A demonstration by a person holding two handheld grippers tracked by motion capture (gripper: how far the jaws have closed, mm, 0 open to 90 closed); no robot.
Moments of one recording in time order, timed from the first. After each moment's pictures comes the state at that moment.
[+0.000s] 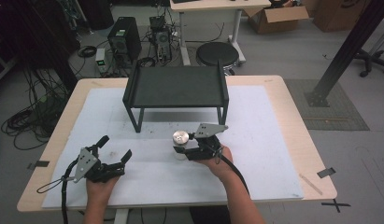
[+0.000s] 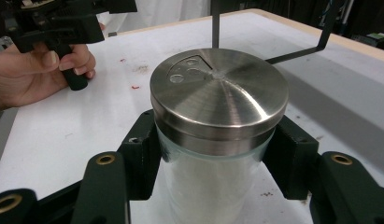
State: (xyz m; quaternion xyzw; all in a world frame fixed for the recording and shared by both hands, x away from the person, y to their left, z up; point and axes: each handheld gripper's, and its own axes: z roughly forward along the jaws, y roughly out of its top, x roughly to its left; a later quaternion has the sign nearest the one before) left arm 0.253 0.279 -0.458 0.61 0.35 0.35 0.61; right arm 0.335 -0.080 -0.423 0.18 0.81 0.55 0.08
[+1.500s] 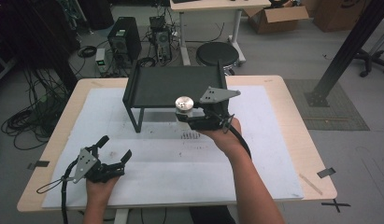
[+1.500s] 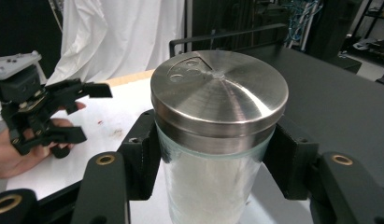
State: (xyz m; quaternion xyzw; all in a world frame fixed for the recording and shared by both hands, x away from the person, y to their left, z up) left arm 0.253 0.279 -0.458 0.61 0.35 0.35 0.61; right arm 0.356 -0.089 -0.310 0.20 0.79 0.56 0.13
